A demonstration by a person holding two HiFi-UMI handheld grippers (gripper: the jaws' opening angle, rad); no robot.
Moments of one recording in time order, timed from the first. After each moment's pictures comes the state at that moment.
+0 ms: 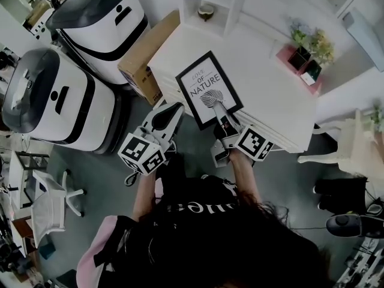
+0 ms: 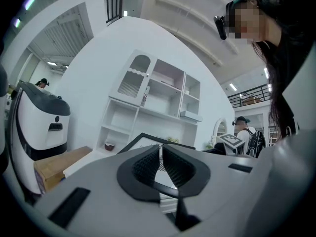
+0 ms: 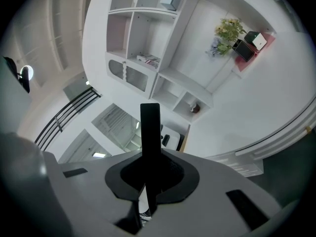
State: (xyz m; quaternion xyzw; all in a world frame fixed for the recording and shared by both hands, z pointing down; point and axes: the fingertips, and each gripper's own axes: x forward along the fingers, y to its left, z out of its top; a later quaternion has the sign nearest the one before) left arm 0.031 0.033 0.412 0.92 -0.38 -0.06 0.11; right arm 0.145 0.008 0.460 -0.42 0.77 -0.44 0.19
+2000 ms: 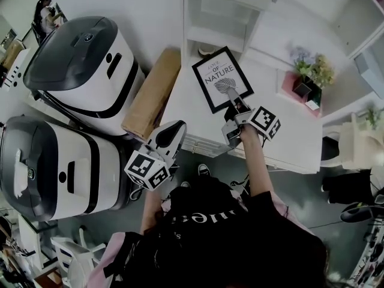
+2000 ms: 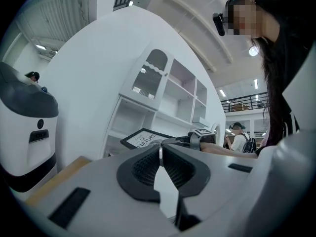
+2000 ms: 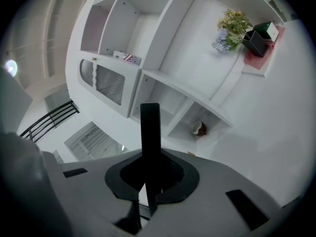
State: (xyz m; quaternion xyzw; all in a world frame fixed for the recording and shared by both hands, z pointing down) left arm -0.082 -0.212 0.408 0.95 -0.29 -0.06 0.12; right arm 0.106 -0.305 0.436 -0.52 0.69 -0.42 0.26
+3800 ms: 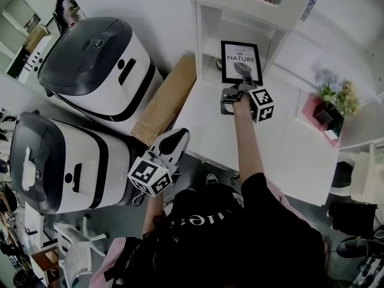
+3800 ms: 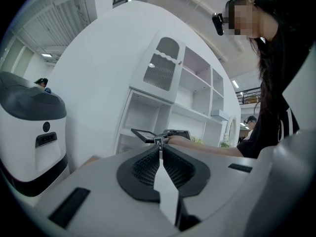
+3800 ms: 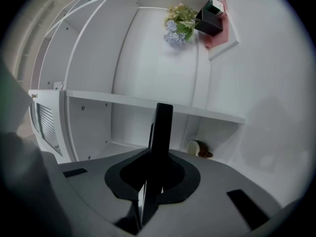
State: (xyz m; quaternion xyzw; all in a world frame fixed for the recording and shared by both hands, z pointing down) left arm -0.058 -0.295 0.424 0.92 -0.36 -0.02 0.13; right arm 0.192 -0.507 0.496 -0.58 0.49 -0.47 0.45
